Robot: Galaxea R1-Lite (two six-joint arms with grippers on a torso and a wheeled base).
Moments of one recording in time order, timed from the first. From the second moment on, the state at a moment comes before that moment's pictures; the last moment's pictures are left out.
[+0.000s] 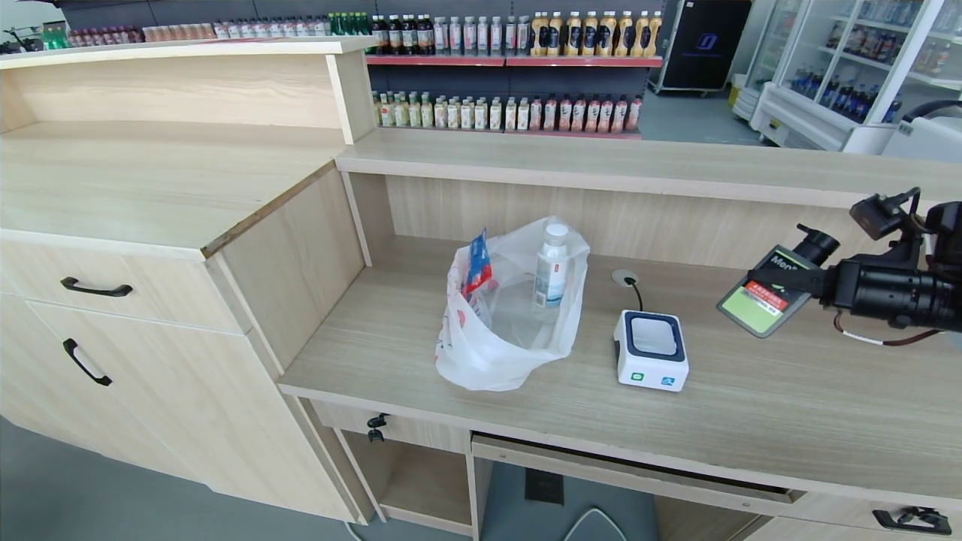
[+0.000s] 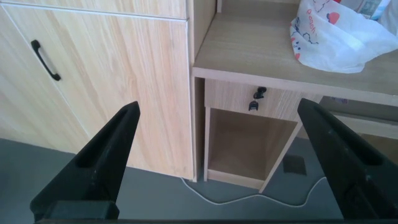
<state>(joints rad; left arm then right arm) 0.00 0.00 0.00 0.00 0.01 0.00 -0.30 1.87 -1.06 -0.40 1.14 0.06</state>
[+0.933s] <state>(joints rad) 0.00 0.00 0.00 0.00 0.01 0.00 -0.27 1.93 -1.08 -0.42 1.14 0.05</state>
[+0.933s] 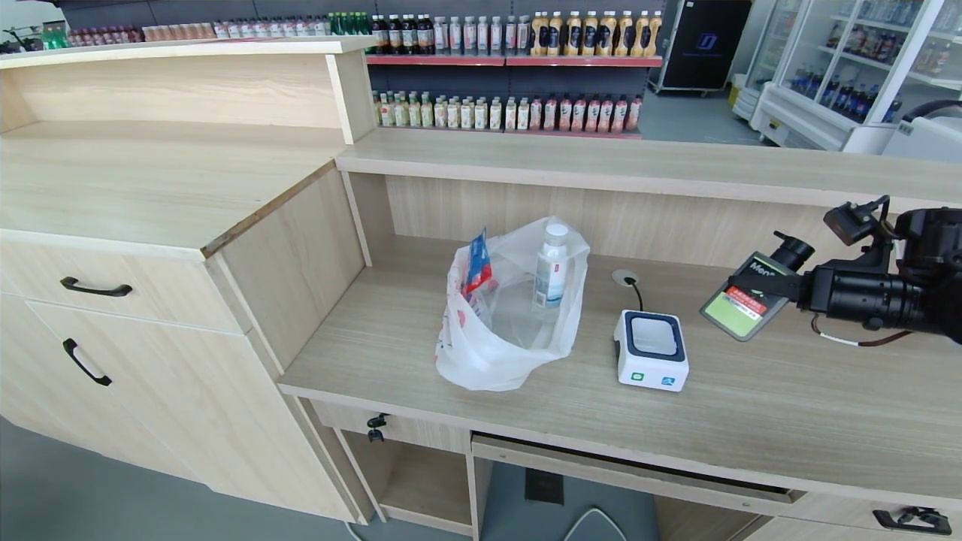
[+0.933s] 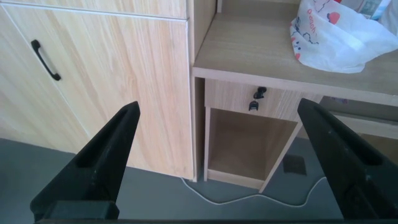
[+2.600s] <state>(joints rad) 0.00 0.00 0.00 0.00 0.01 0.00 -0.59 1.13 -0.86 0.17 0.67 -0.48</state>
